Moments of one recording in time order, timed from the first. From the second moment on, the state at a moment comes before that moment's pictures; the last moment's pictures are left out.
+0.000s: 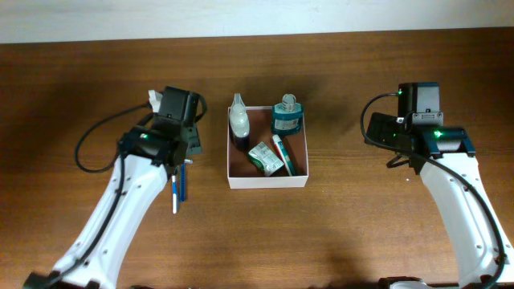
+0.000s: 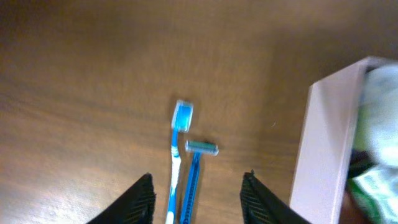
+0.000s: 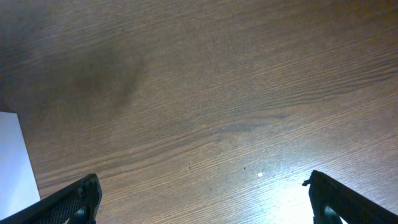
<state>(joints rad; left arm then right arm) -0.30 1.50 1.24 -0.87 -0.33 -0.43 -0.01 1.40 1.16 -0.81 0.22 0.27</state>
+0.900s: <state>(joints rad) -0.15 1.60 1.05 -0.75 0.02 -0.22 -0.01 1.40 1.16 -0.81 0.22 0.27</state>
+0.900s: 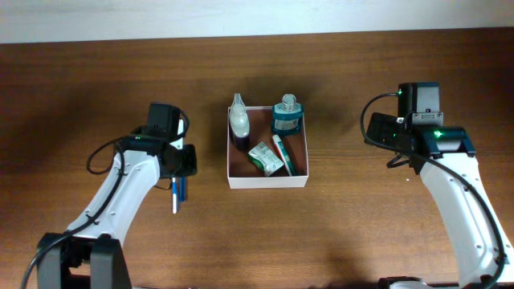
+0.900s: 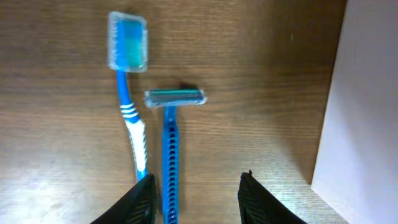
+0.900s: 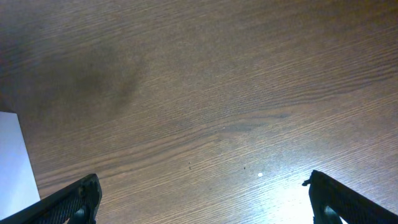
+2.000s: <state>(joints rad) -0.15 1.60 0.85 -0.53 0.03 -0.24 -0.01 1.40 1.16 -0.81 0.22 0.27</state>
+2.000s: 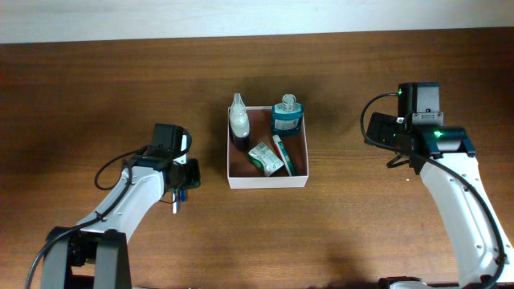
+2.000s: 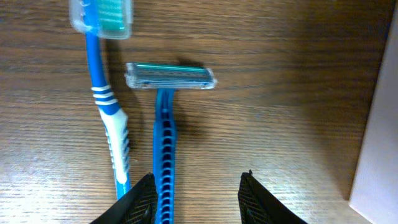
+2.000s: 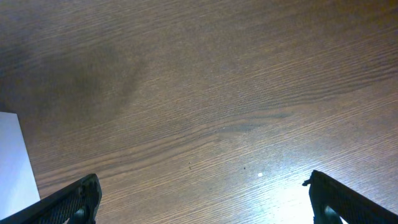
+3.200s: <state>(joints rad) -0.14 1.67 0.89 -0.57 -0.06 -0.29 -0.01 1.40 1.16 -0.81 0.22 0.27</state>
